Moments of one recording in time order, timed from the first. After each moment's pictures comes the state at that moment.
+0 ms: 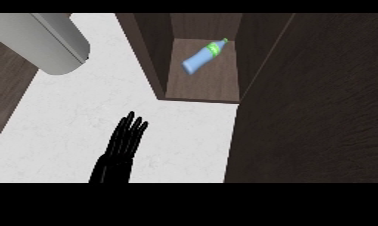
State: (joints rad) left arm 0.07 0.39 -0.71 -1.58 0.74 0.25 -0.71; right arm 1.00 -0.63 0.50 -2.50 0.02 0.19 -0.52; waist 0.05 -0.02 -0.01
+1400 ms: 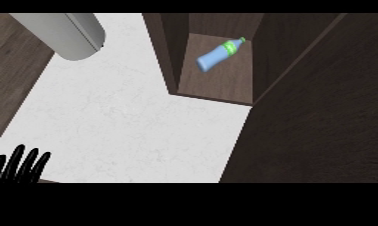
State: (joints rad) left arm 0.44 0.88 -0.44 -1.75 0.88 -0.18 -0.91; right arm 0.35 -0.64 0.69 -2.49 0.02 0.26 -0.03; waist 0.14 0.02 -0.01
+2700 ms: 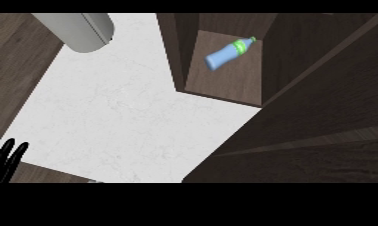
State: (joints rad) left arm 0.44 0.97 -0.34 -1.74 0.93 -0.25 -0.89; right arm 0.02 -0.29 0.63 -2.21 -0.36 0.27 0.26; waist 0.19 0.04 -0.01
